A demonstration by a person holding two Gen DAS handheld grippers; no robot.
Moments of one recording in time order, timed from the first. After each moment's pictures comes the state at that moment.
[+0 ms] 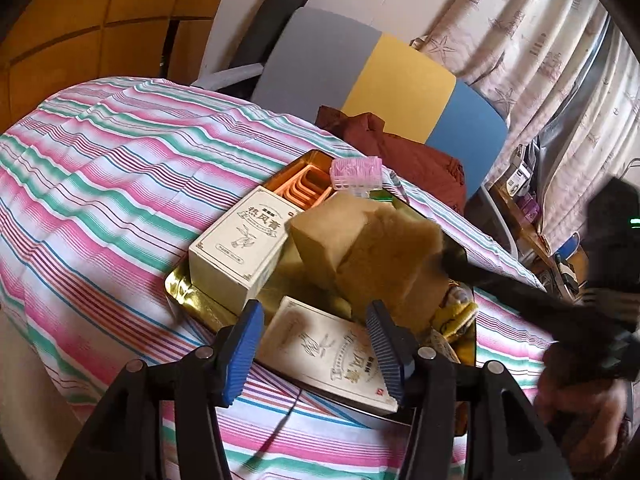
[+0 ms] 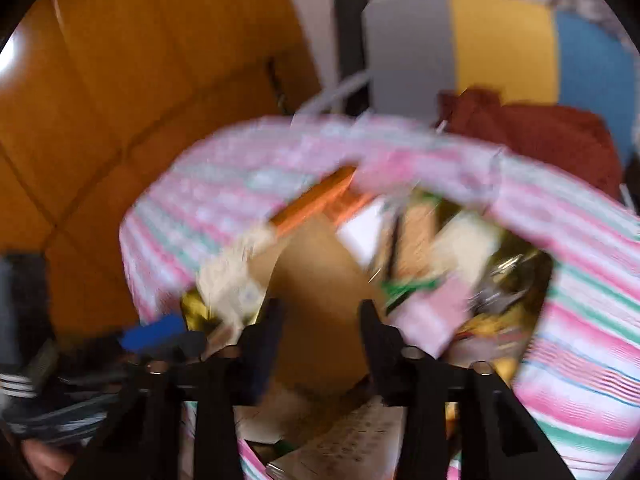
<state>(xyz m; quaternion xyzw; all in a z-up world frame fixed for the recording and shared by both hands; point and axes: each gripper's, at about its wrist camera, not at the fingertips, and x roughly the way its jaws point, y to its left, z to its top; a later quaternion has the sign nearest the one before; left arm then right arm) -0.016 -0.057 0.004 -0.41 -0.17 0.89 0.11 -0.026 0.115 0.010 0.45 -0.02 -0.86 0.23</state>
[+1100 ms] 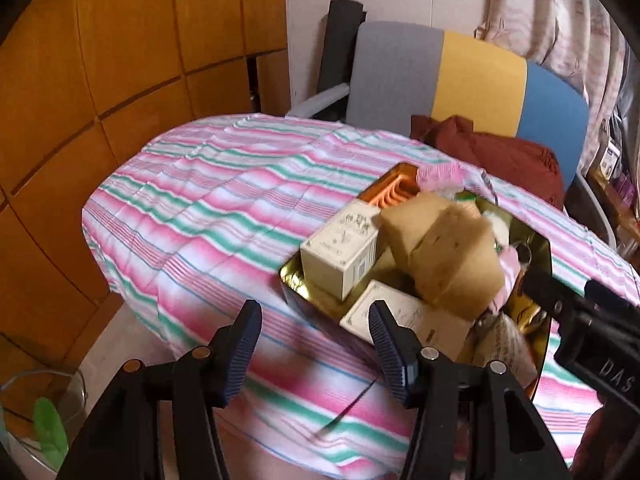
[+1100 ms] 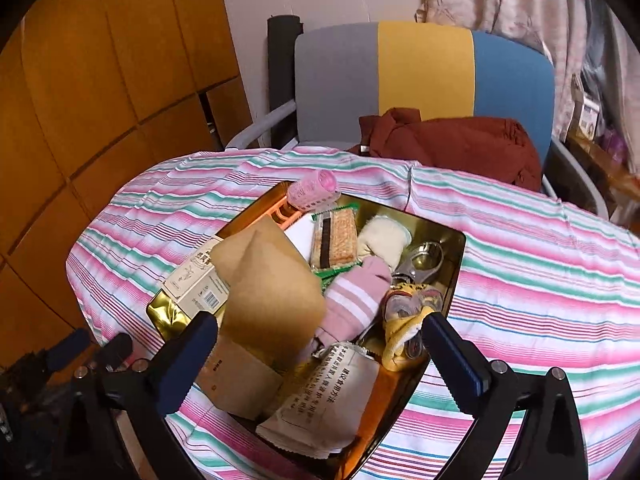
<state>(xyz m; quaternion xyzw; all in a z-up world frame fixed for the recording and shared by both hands) 0.022 -0.041 0.034 -0.42 -0.04 0.90 -0.10 0.033 0.131 0.055 0.38 -0.02 -0.92 0.07</state>
